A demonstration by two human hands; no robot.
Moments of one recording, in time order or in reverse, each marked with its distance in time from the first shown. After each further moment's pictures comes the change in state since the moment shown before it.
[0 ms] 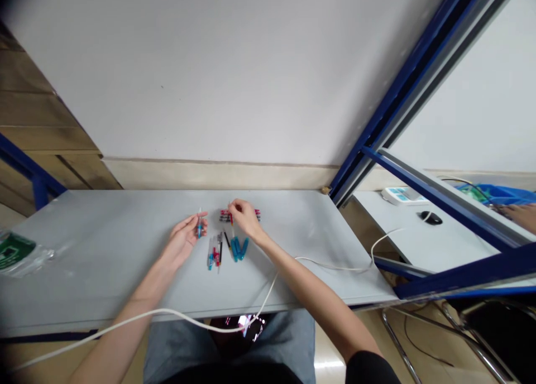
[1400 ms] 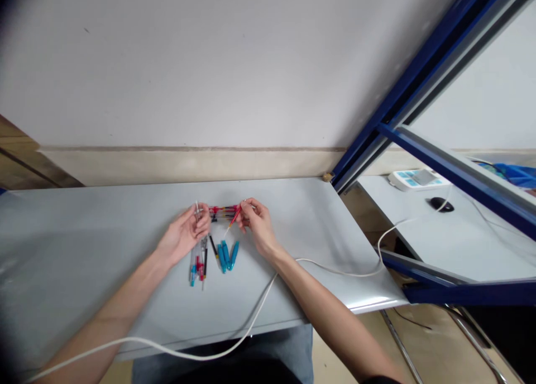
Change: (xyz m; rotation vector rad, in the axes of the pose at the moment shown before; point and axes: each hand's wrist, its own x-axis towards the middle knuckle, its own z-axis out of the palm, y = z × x) left_hand 0.034 0.004 0.043 -0.346 -0.321 -0.263; right_hand -0.031 0.024 -0.027 0.971 0.139 0.283
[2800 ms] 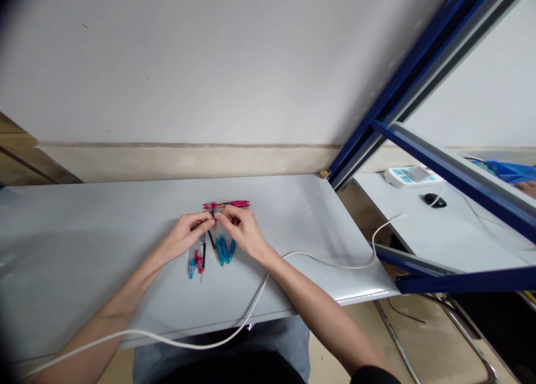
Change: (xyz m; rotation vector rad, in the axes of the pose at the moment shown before) left_hand -0.011 0.001 0.005 0.935 -0.082 0.238; right_hand -0.018 -0.007 0.017 -0.624 -0.208 -0.292
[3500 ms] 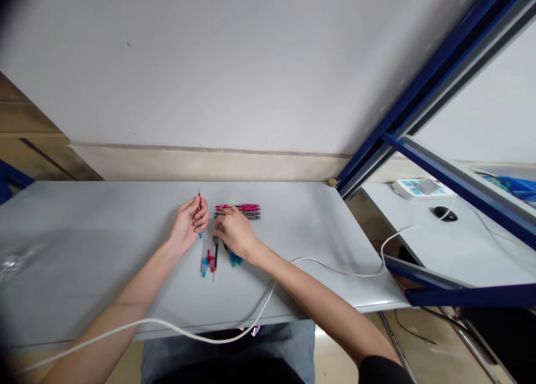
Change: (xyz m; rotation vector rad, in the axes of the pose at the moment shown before) left_hand 0.011 -0.012 -0.014 -0.877 0.325 -0.165; right_hand 0.024 0.015 0.038 -0.713 -0.289 -0.127
